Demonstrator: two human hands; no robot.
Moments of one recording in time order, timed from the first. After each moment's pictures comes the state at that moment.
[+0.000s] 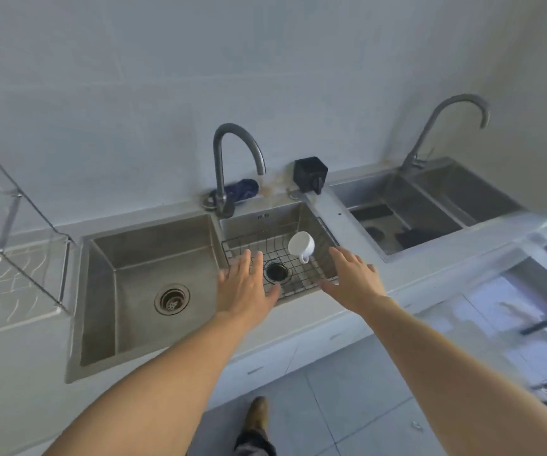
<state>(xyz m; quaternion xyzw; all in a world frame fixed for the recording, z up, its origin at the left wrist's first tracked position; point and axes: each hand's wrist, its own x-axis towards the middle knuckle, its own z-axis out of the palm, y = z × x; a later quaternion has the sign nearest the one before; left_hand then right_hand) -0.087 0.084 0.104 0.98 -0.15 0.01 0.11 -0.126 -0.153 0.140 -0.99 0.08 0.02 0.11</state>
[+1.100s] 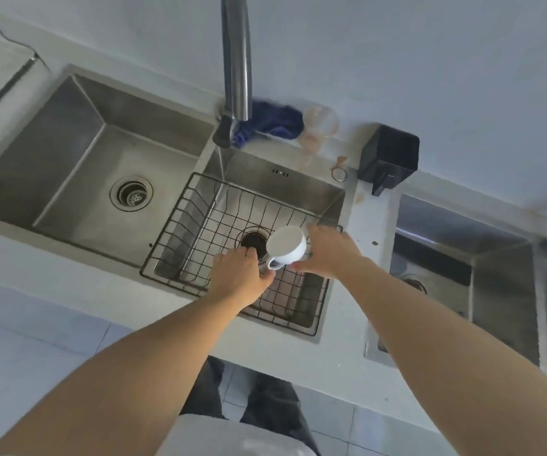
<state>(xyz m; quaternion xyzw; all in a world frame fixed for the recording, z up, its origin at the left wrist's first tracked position) 0.051 -0.123 -0.033 0.97 0.17 -0.12 0.12 0.190 -0.284 0.008 -0.92 -0.29 0.25 0.00</state>
